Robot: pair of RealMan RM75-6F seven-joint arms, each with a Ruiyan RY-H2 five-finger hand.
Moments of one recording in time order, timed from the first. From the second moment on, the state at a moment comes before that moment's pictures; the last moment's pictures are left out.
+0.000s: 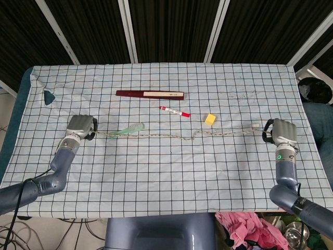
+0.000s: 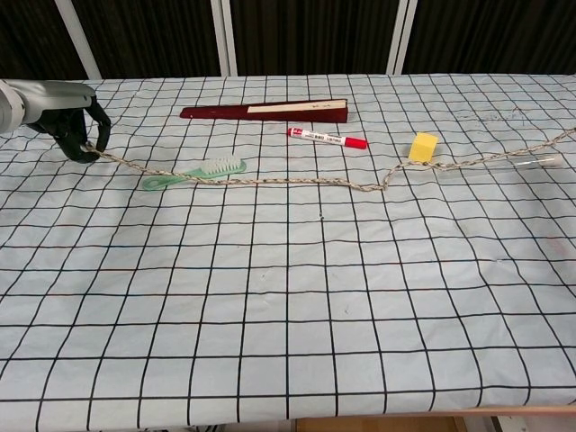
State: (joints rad) left arm -0.93 -1.45 -0.08 -1.22 0.58 0.75 0.44; right arm 0.64 -1.36 0.31 -1.29 -0.55 0.96 -0.45
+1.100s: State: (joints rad) left arm -0.87 -1.60 -0.08 -1.01 0.66 0.67 0.36; right arm 0.61 -1.43 0.27 -1.09 -0.52 0.84 -0.40
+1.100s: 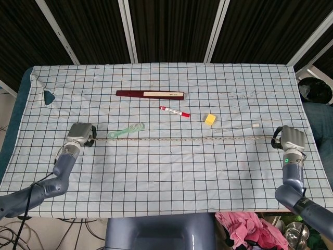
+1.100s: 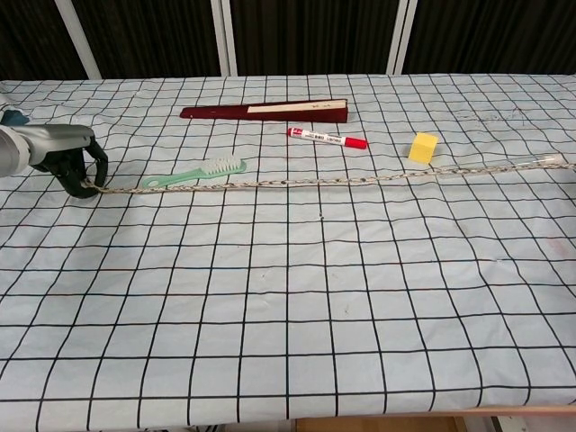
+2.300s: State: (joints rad) left arm -0.86 -1.31 -0.15 -1.40 0.71 0.70 0.33; right arm 0.60 -1.10 0.27 -1.31 -0.38 0.72 -0.35
